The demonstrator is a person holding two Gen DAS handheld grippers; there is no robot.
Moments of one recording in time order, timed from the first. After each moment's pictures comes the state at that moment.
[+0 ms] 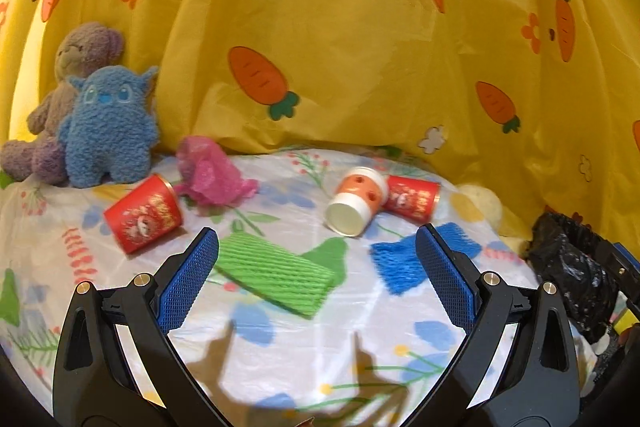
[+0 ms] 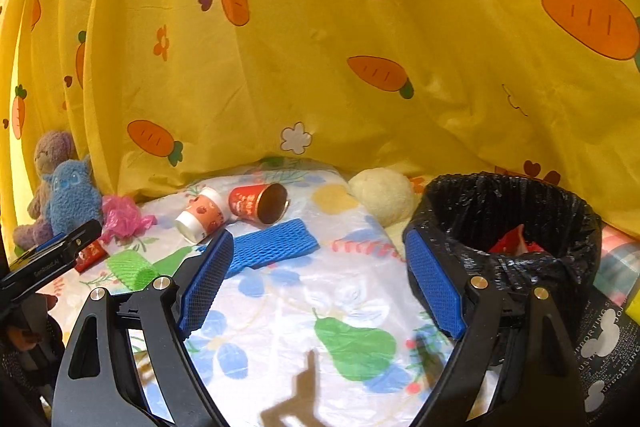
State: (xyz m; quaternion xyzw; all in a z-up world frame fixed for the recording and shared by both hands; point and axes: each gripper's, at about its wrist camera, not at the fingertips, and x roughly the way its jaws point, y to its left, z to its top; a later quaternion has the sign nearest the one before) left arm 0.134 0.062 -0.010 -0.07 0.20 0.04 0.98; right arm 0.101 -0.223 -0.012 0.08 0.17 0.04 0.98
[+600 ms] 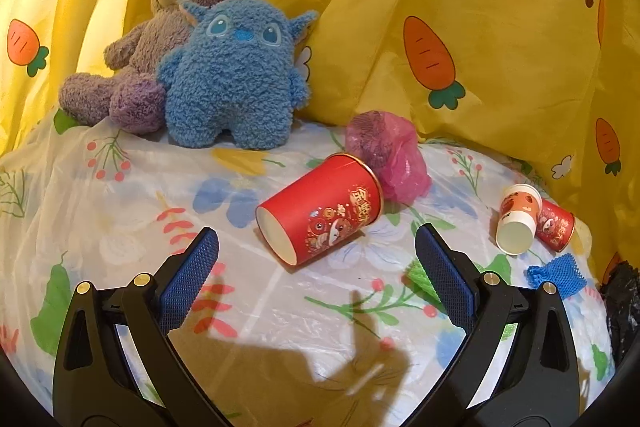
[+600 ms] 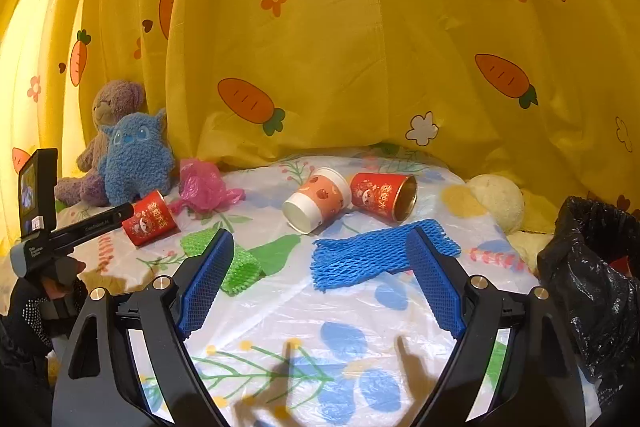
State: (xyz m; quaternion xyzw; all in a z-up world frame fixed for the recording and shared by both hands) left arm 0.155 0.214 -0.041 -0.14 0.26 0.17 0.94; right arm 0.132 -0.105 -0.013 0.02 0.19 0.15 0.97
